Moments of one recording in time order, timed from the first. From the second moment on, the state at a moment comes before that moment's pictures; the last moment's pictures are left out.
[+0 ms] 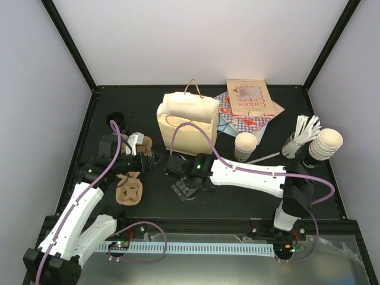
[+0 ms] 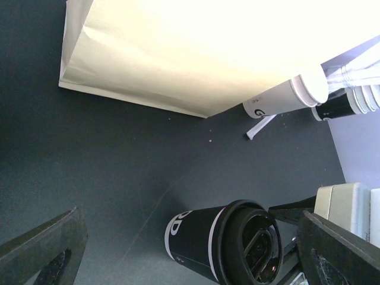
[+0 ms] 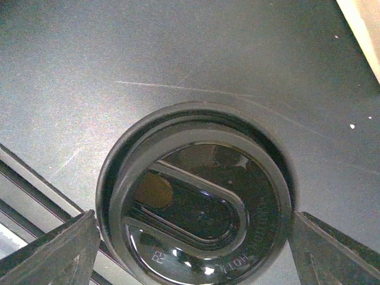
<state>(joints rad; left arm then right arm) -0.24 0.77 0.71 -0.66 0.54 -0.45 1.26 1.70 1.42 -1.03 0.18 0.48</state>
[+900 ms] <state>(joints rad) -0.24 0.77 0.71 -0.66 0.54 -0.44 1.26 1.71 1.42 -1.03 0.18 0.49</state>
